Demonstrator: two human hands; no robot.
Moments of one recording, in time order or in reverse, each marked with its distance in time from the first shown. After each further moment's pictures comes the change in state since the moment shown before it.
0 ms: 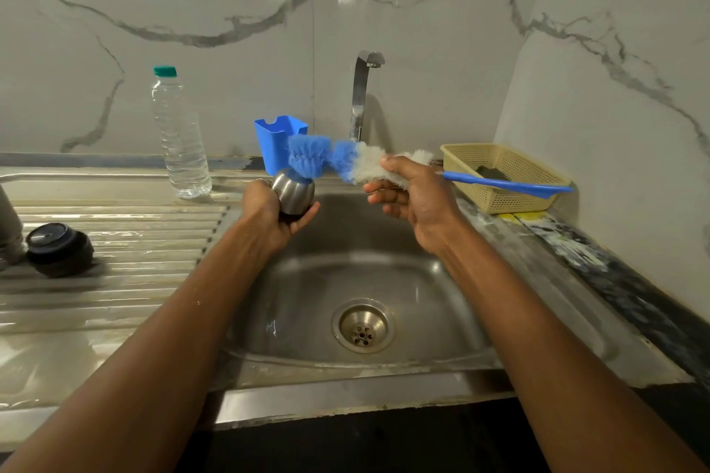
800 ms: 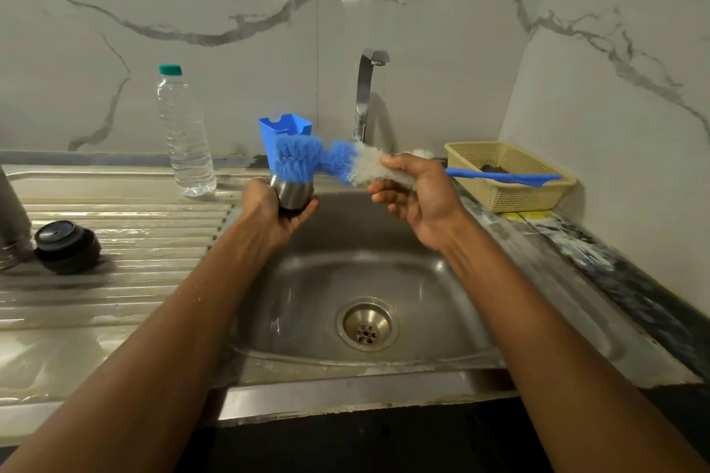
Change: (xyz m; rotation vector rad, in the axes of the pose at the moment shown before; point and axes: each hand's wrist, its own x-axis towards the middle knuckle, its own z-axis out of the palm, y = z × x) left_hand 0.001 0.002 -0.003 -0.050 -0.004 -0.007; right_hand -0.001 -0.002 0.001 0.051 -0.075 0.074
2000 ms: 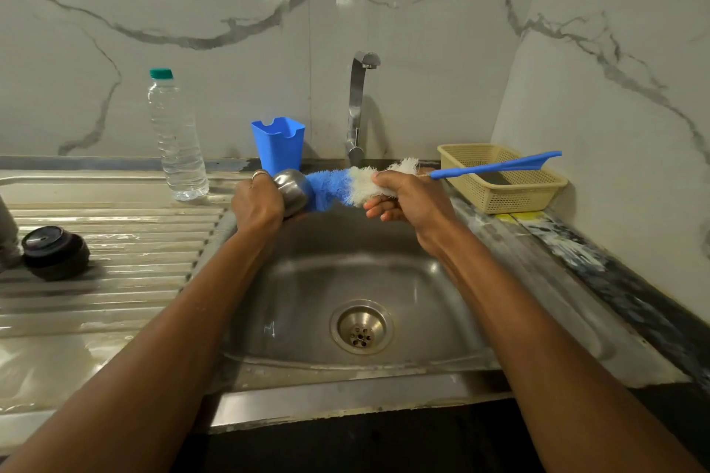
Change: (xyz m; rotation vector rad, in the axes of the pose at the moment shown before) left_hand 0.011 -0.004 0.004 0.609 0.356 0.452; right_hand 0.014 0.013 -0.009 -0.248 0.105 -0.061
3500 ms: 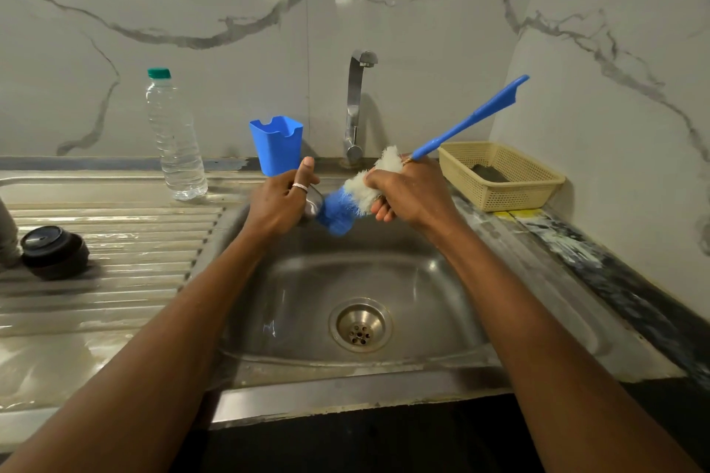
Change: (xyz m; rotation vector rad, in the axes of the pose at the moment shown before) left_hand 0.003 -0.015 0.002 0.315 -0.367 0.506; right_hand -0.009 -0.013 0.001 -0.349 0.076 -0.182
